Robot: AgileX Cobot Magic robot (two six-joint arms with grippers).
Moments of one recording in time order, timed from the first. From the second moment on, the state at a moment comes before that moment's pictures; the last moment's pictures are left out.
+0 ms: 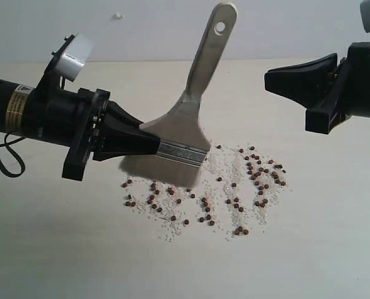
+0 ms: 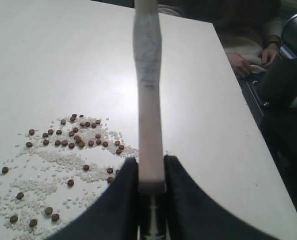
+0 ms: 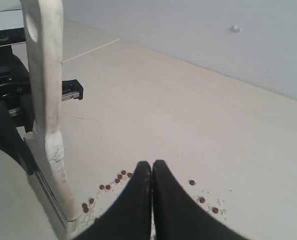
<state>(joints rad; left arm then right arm) -0.27 1.80 -0.87 1.64 -1.20 -1.00 0.05 1.30 -0.57 1.73 0.88 -2.03</state>
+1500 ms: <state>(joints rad) -0.27 1.80 -0.87 1.68 -1.20 -1.05 0.05 1.30 -0.57 1.73 0.88 -2.03</state>
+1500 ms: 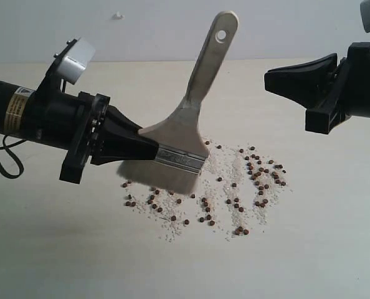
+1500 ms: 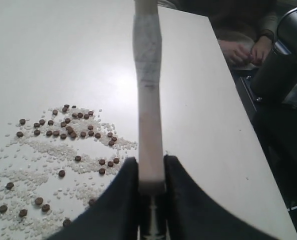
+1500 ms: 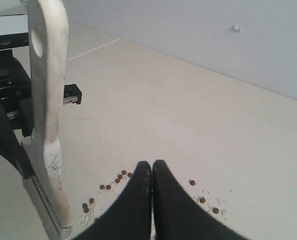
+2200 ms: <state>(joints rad) -0.27 1.80 -0.87 1.70 -1.20 -1.05 0.05 1.30 -0.57 1.73 0.91 -2.08</state>
